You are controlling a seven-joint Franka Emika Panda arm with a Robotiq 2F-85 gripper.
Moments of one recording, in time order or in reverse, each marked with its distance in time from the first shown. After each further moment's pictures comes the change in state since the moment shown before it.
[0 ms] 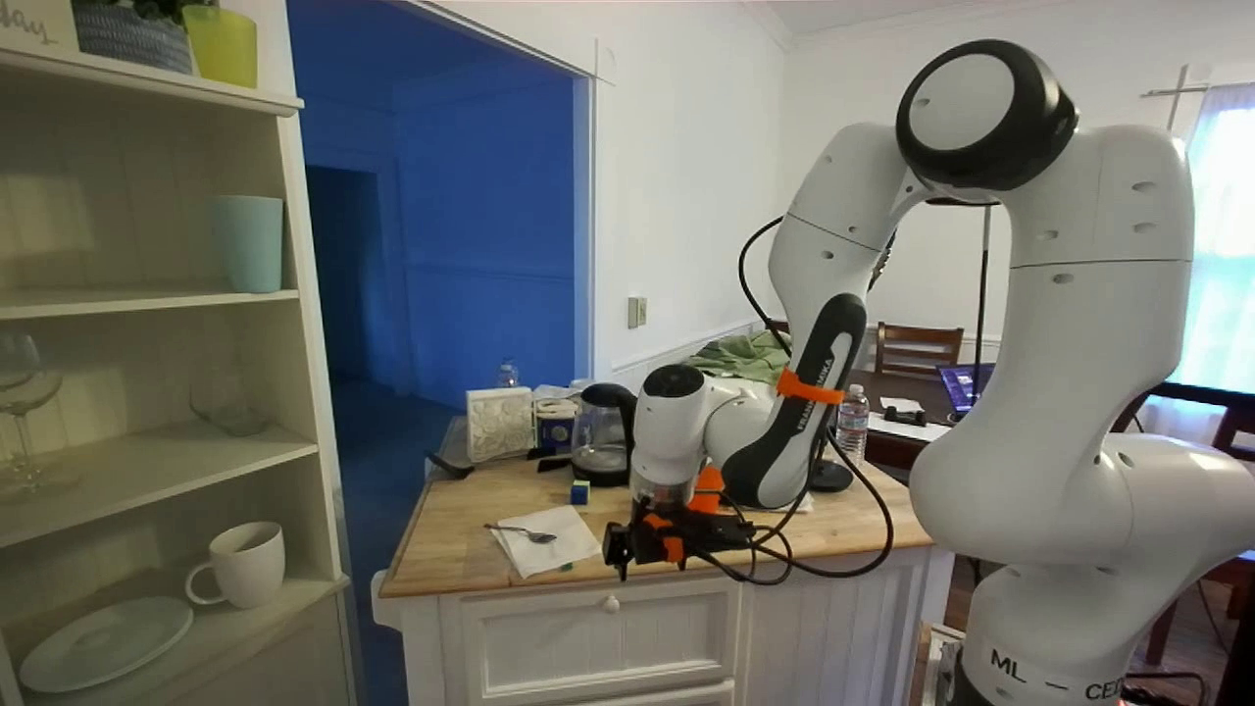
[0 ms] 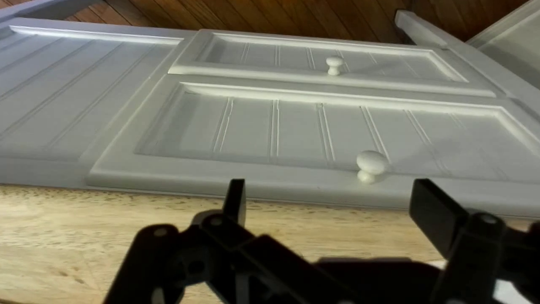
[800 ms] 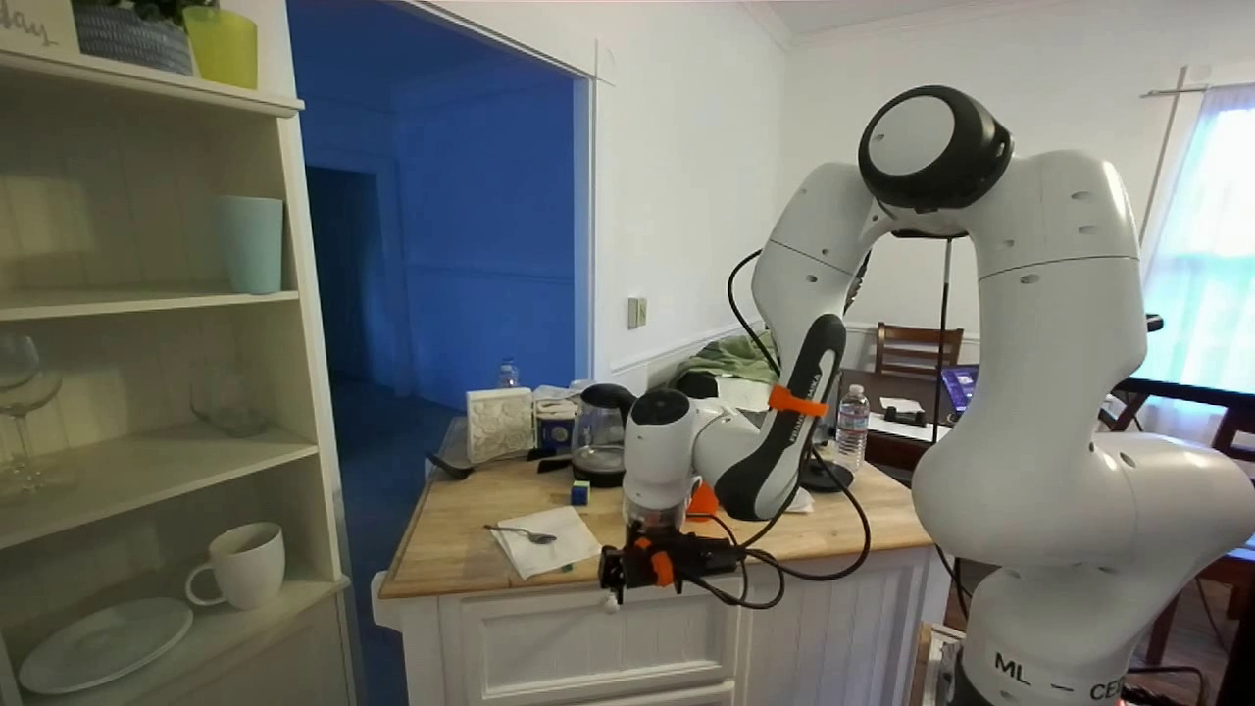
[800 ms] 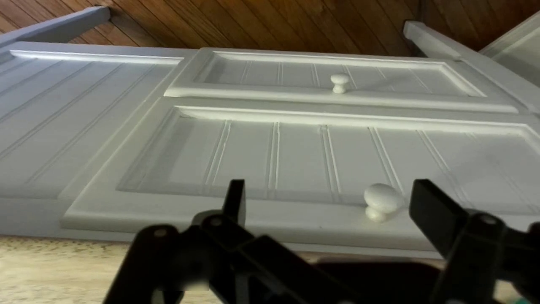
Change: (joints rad) arm 0.062 0.183 -0.065 0.083 -0.189 -0.094 0.172
